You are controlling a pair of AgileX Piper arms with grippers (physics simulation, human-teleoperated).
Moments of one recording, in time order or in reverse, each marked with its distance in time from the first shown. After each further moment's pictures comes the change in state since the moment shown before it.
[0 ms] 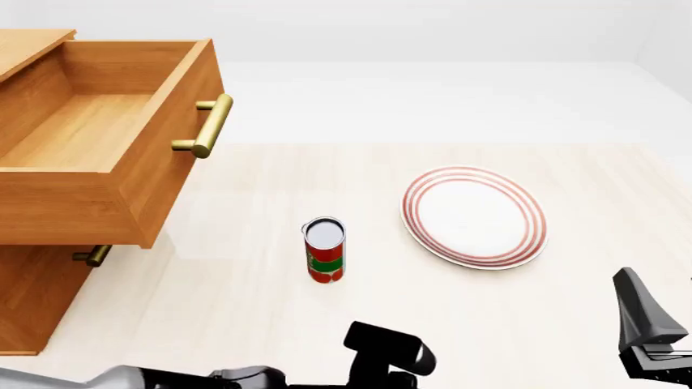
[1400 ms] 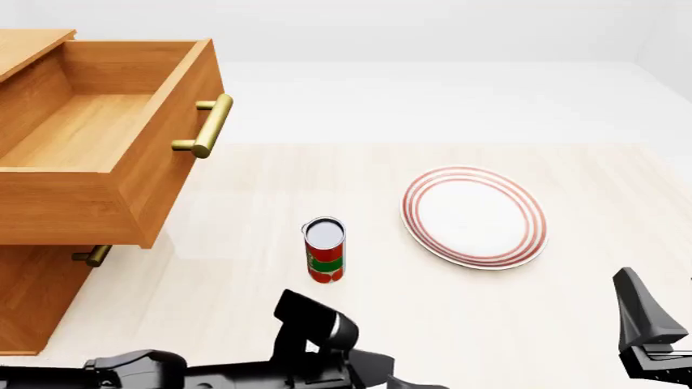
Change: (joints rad) left arm 0.071 -0.279 0.160 0.005 0.140; right arm 0.000 0.000 0.000 0.000 0.000
